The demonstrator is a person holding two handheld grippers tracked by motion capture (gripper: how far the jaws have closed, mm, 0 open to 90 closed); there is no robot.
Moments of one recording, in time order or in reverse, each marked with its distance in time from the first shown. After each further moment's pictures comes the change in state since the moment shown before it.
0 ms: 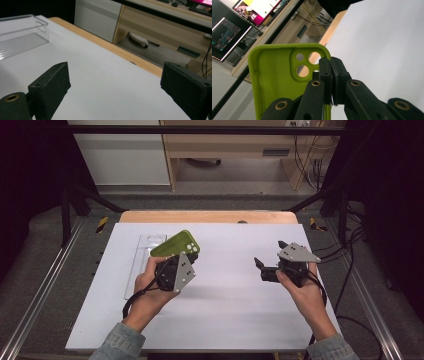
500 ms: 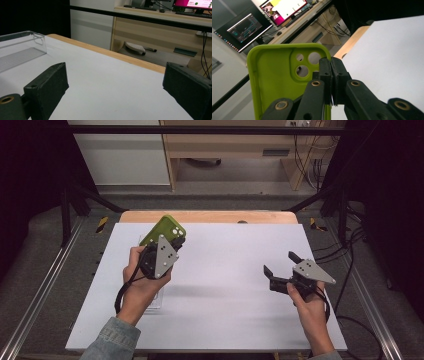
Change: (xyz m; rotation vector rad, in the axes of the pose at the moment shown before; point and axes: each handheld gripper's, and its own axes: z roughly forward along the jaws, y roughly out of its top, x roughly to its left) left arm 0.034 -0.001 -0.016 -0.063 0.112 -0.154; right arm -0.004 -0.047 -0.016 -0.126 -0.036 0.126
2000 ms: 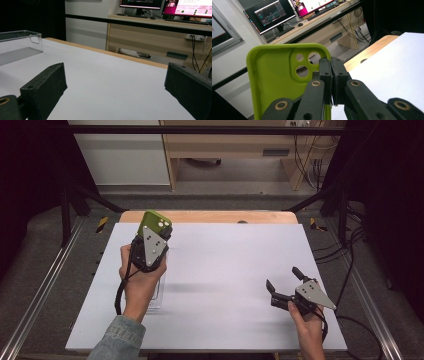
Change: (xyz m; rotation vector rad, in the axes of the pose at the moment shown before) left arm 0.016 -0.011 0.005 0.013 0.166 -0.204; right arm 0.009 -0.051 -0.019 -0.095 -0.051 0.011
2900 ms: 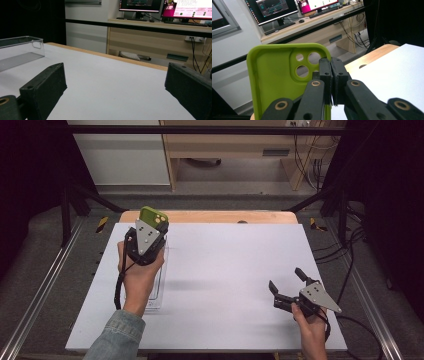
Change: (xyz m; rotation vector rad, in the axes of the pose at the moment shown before) left arm 0.016 0.003 0.007 -0.001 -0.006 -0.133; right arm -0.003 0.001 -0.008 -0.029 0.001 0.023
